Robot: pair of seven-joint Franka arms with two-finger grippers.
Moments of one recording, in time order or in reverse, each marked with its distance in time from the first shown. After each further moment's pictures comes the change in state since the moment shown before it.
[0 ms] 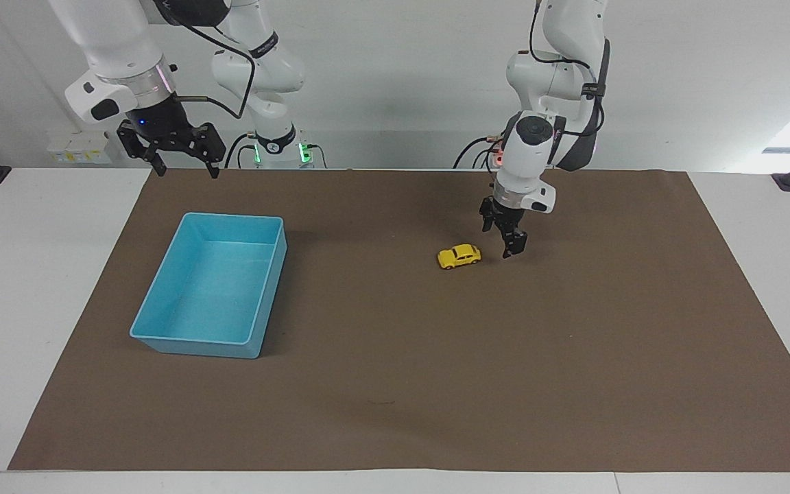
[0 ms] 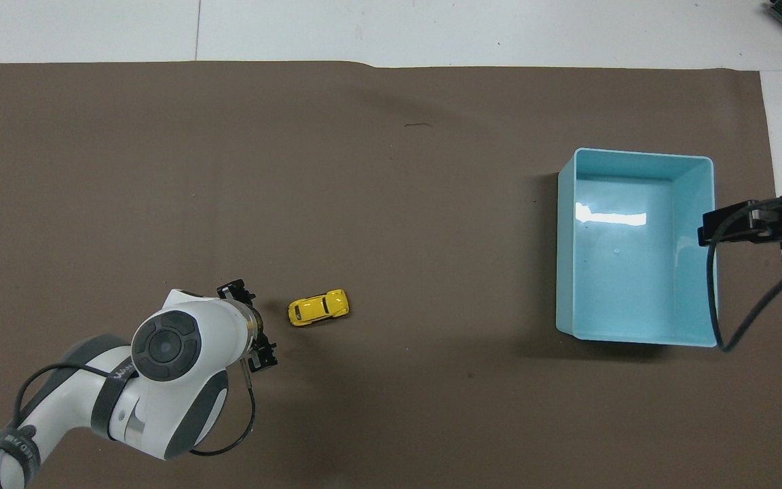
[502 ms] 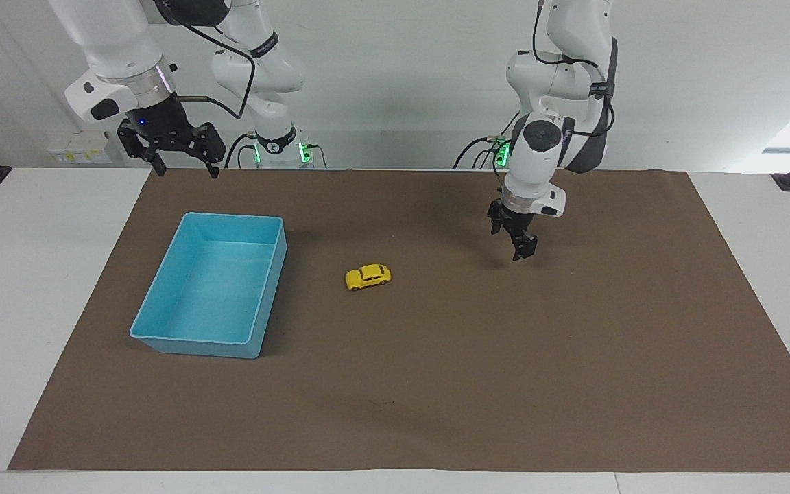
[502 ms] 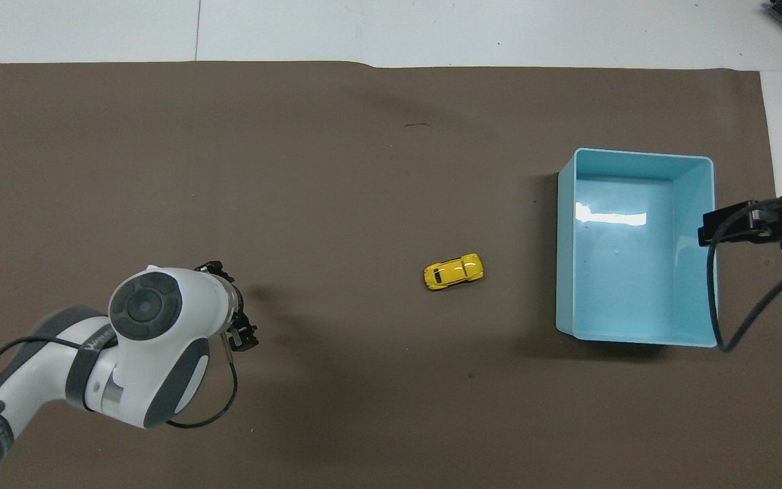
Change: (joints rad) left arm 0.079 0.049 0.019 0.147 0.055 -0.146 -0.005; right arm 0.000 0.000 0.000 0.000 0.000 0.000 0.000
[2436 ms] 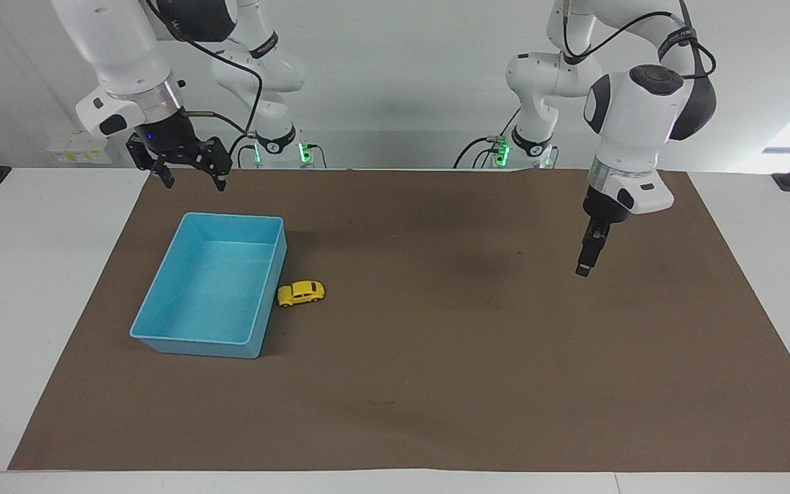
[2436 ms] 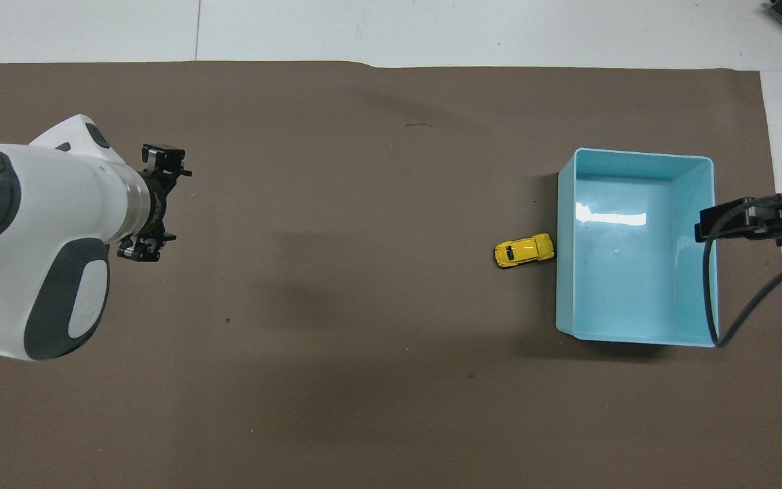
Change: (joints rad) left arm 0.147 0.021 0.021 0.425 0.008 -0.198 1.295; right arm 0.020 0.013 0.003 -0.052 0.015 0.086 0.097
